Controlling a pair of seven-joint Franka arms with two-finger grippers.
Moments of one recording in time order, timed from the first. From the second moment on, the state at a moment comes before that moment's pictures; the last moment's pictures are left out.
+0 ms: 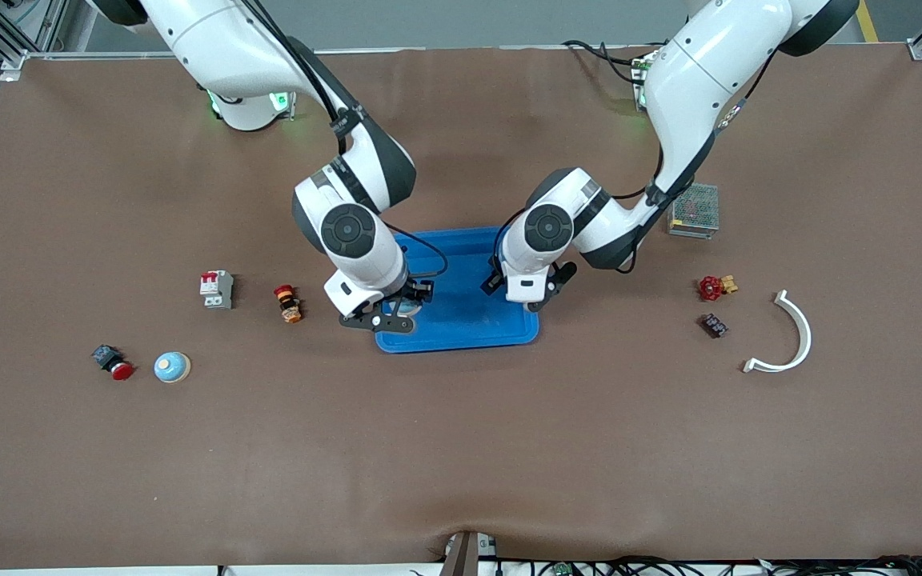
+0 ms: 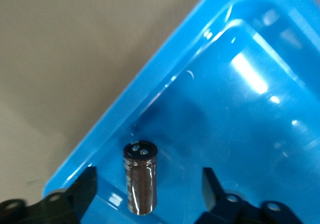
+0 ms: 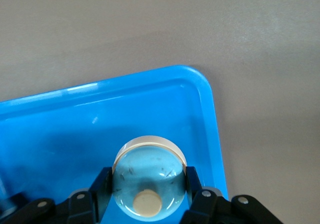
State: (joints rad) left arm -0.25 0.68 -0.50 -1.77 0.13 2.30 -1.55; right arm 0.52 0.61 0.11 -1.61 0.04 2.21 0.71
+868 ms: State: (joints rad) left arm 0.01 0.51 -0.49 -1.62 0.16 1.93 -1.27; right arm 0.52 0.70 0.10 -1.61 0.01 2.31 0.71
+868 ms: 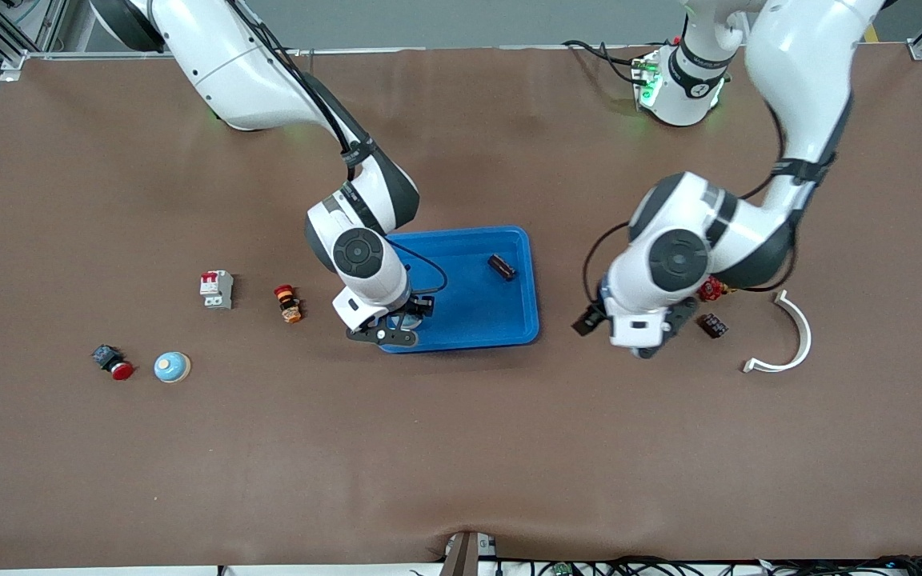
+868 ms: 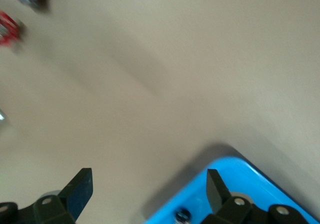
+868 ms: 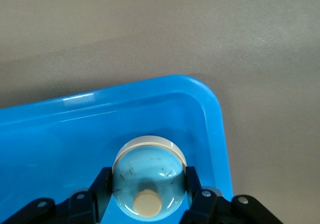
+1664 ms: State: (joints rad) left arm 0.31 0.48 -0.48 -1.67 0.20 1.87 -1.00; right arm 0.51 0.73 0.10 -1.51 0.02 2.25 0.78
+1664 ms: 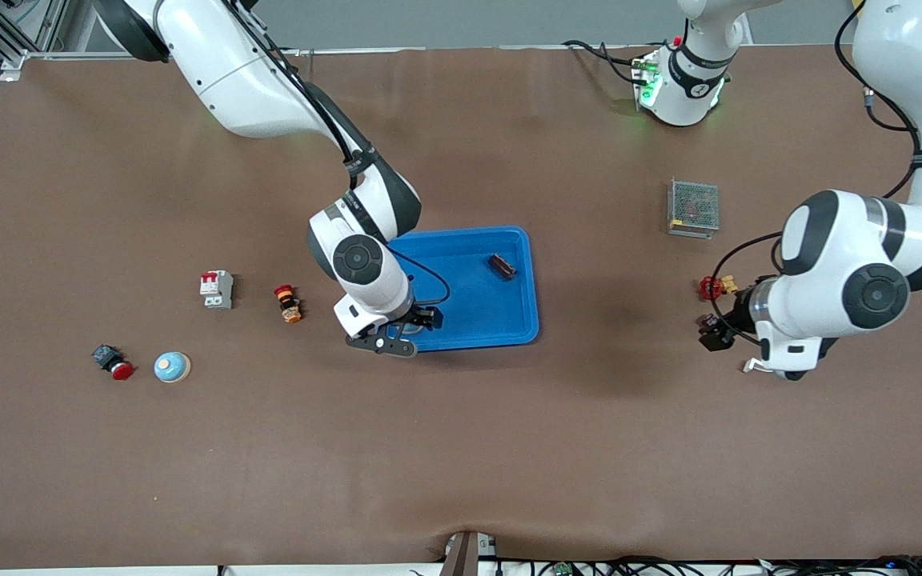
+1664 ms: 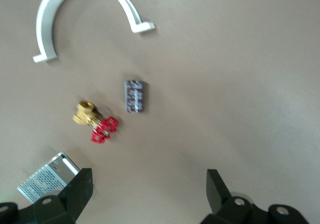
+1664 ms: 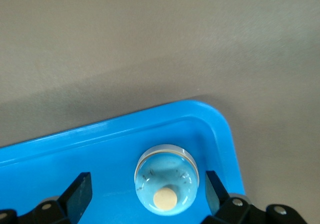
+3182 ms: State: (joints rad) left arm 0.43 0.66 -0.48 -1.86 0.30 2.20 -1.00; right arm -0.09 0.62 0.08 -1.68 -0.10 2.27 0.11
